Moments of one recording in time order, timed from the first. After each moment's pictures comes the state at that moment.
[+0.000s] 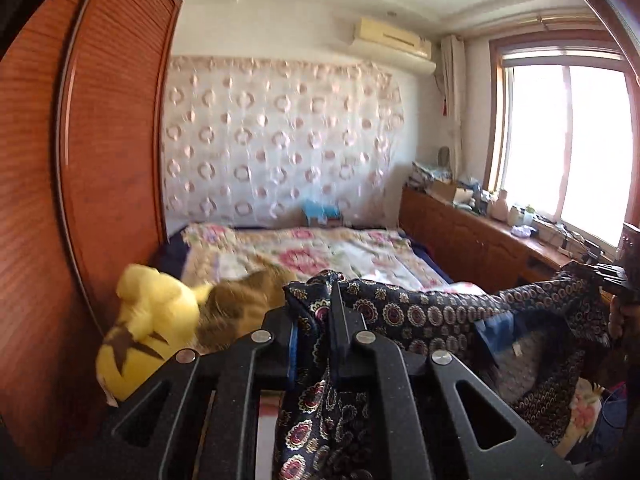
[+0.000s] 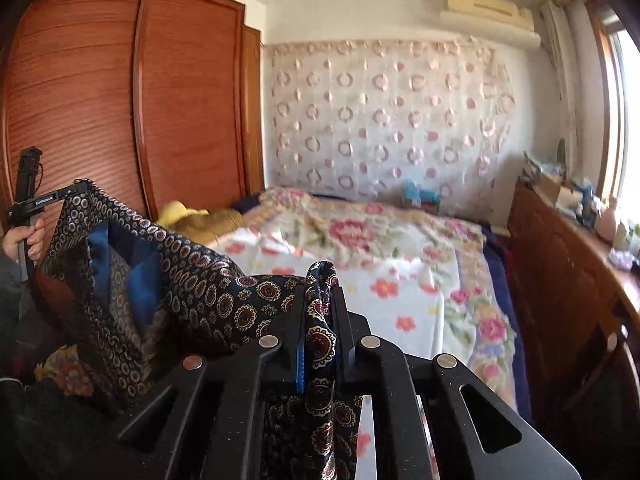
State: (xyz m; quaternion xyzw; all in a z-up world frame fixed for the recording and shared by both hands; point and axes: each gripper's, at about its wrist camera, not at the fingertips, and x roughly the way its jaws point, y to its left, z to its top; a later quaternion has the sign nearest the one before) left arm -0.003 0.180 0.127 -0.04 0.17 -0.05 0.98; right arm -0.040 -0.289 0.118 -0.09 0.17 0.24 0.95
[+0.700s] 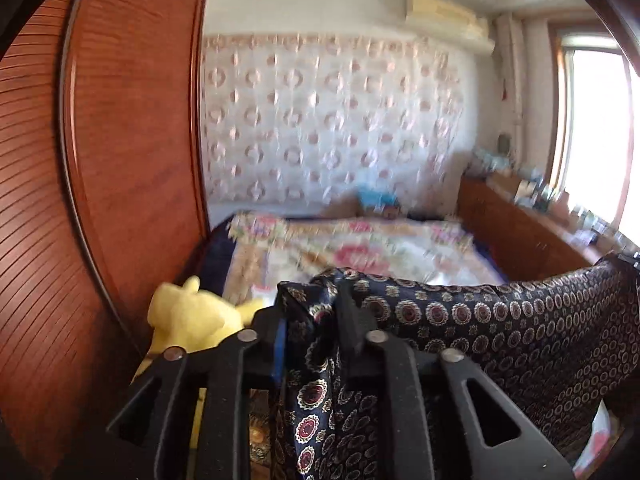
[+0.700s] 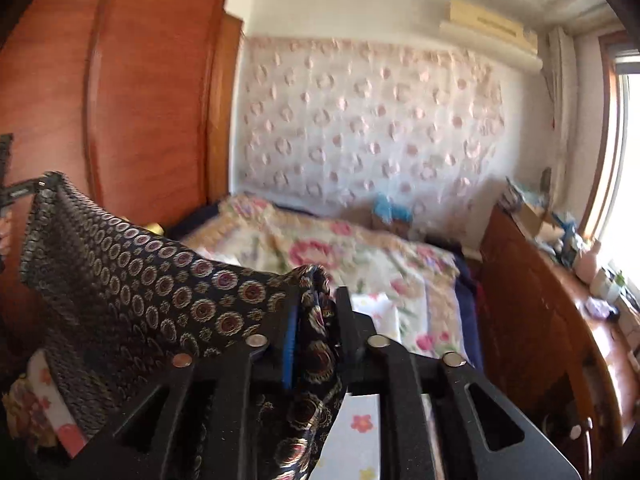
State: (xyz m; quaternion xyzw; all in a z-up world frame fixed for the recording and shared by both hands) left arm 0.178 0.232 0.126 -0.02 0.25 0.05 0.97; right arm 0.077 -0.191 0.155 -0.14 0.19 0.17 0.96
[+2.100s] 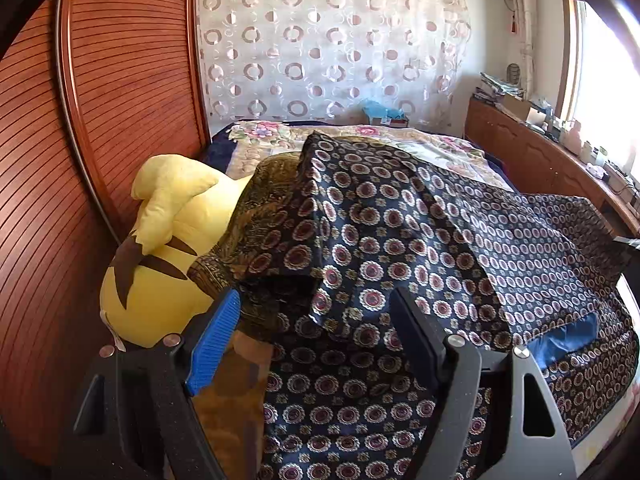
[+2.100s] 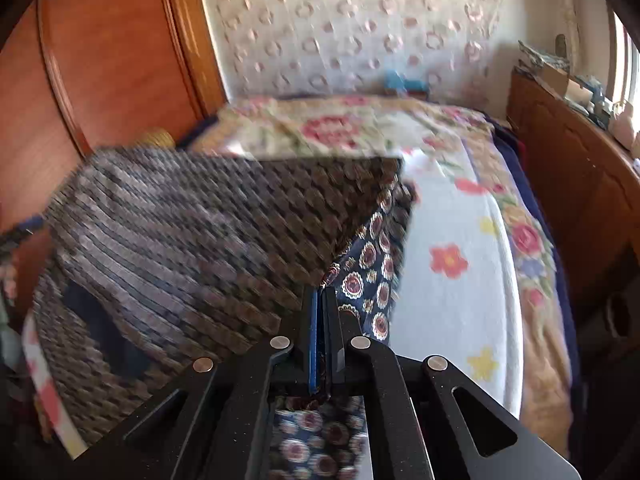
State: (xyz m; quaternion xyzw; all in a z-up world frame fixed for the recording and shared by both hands) left arm 0.135 0.223 -0.037 -0.03 0.35 0.05 0.94; right arm 0.148 -0.240 0.018 -0.04 0.35 0.20 0.91
